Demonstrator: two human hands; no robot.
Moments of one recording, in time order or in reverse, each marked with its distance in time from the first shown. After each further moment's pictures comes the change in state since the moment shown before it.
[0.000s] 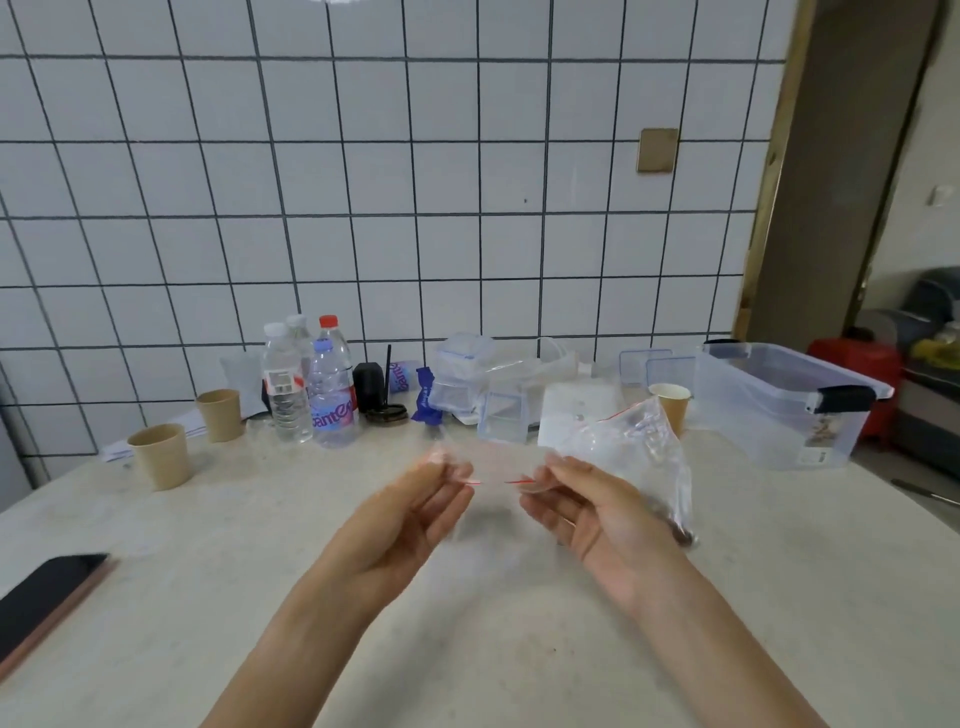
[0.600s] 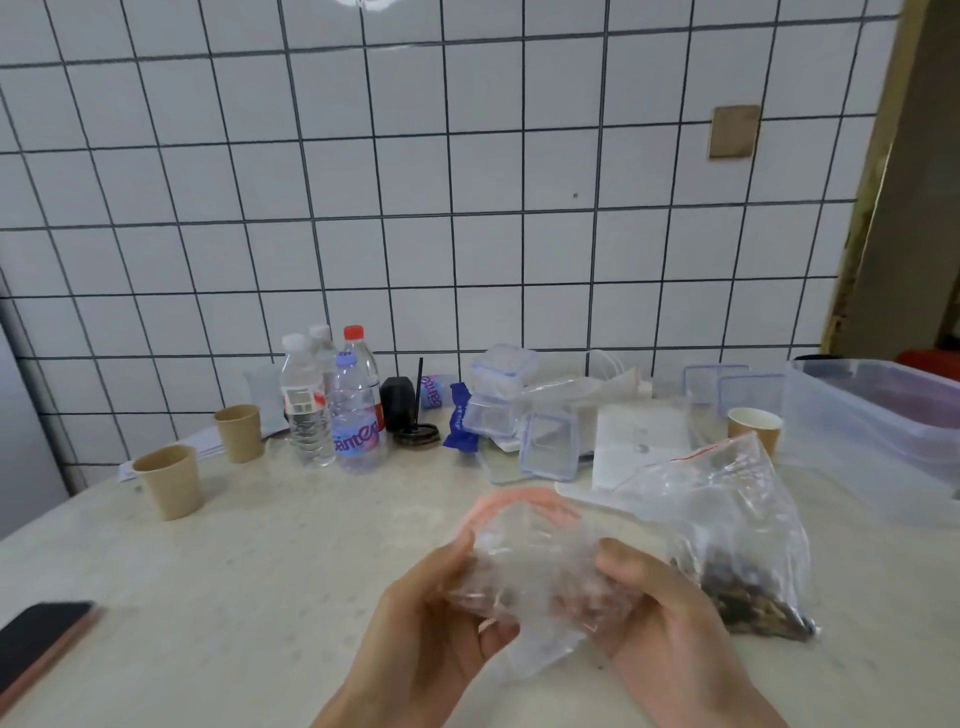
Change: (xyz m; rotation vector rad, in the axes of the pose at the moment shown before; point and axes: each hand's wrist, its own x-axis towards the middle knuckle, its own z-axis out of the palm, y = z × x) left_hand 0.046 -0.026 -0.035 -0.046 -0.124 -0.079; right_hand 0.052 0.040 -0.015 0.097 -0.238 0.093
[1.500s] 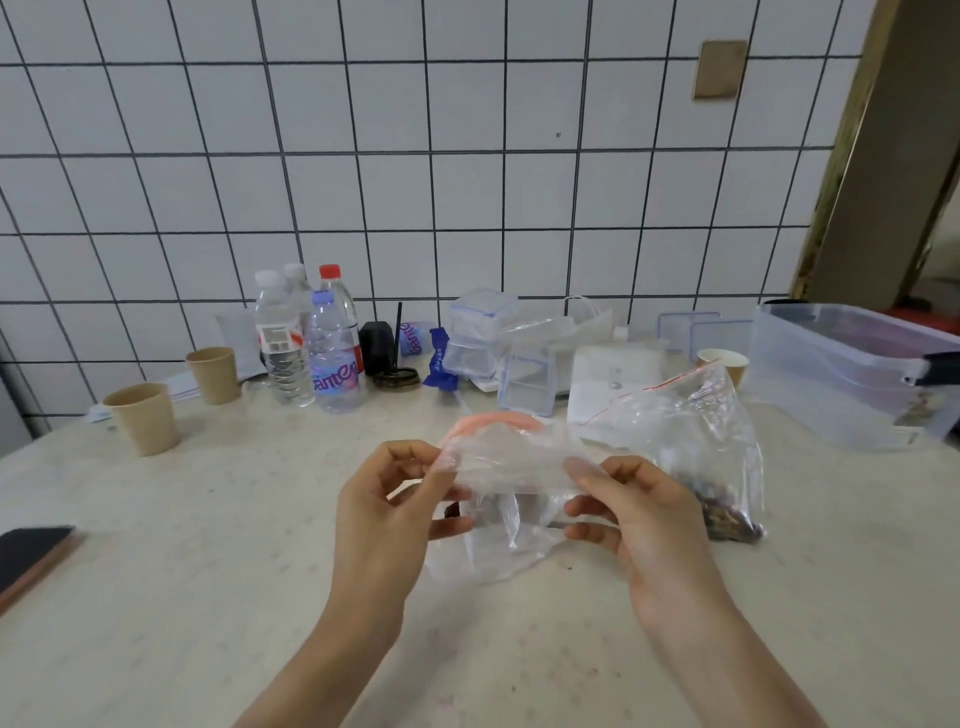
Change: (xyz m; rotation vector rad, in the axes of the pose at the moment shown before) left_hand -0.014 -0.008 0.000 0.604 0.387 0.561; right_hand -0.015 0.004 -0.011 -0.387 0.432 -0.236
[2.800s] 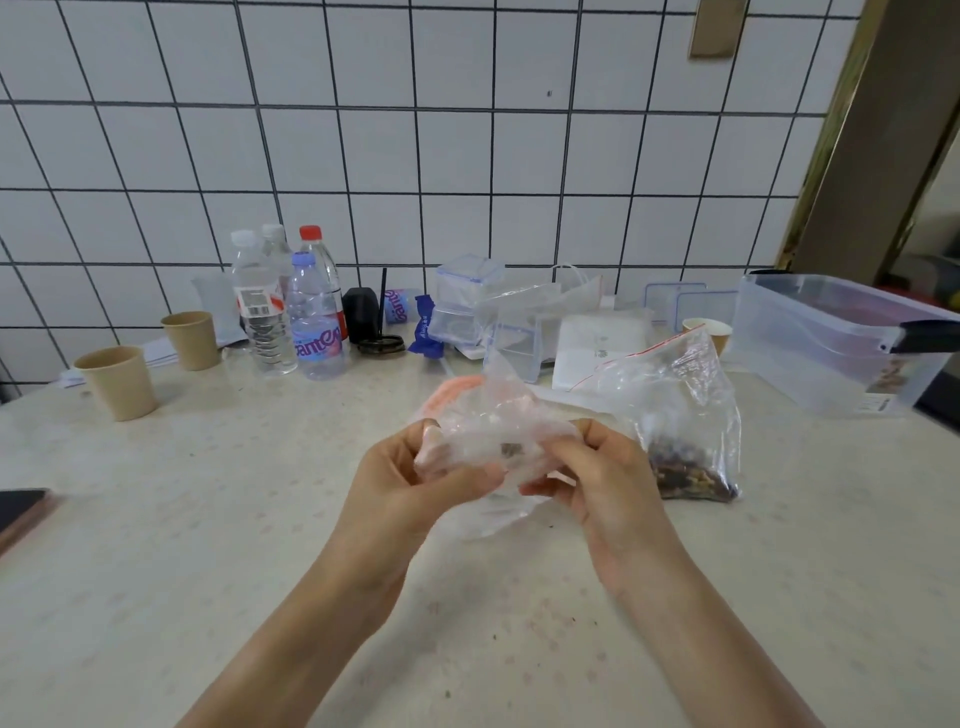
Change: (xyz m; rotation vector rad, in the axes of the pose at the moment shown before) left_hand -0.018 0.006 0.000 -0.083 -0.417 -0.027; right_hand -0.006 0.006 0.010 -0.087 -0.118 -0.041
